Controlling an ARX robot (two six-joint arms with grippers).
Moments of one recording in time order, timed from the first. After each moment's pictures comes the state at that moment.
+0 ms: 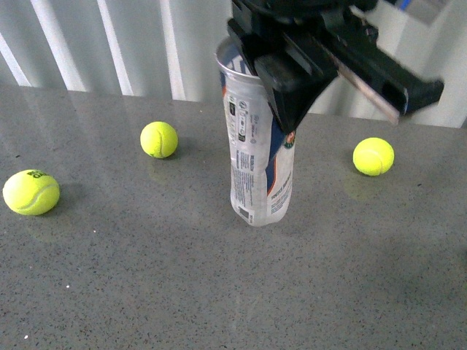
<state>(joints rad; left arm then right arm) -0.69 2.04 1.89 -1.08 -0.12 0.52 0.00 0.00 0.01 0.00 0.00 0.00</state>
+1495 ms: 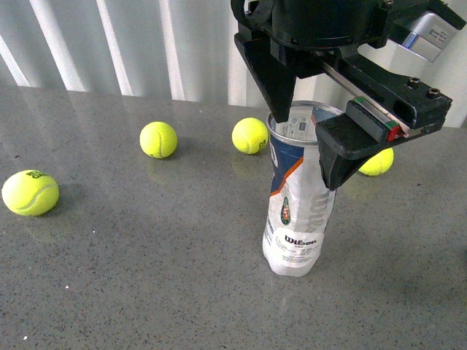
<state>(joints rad) -0.69 2.19 2.08 -1.21 -0.01 0.54 0.00 0.00 0.01 0.00 0.00 0.00</state>
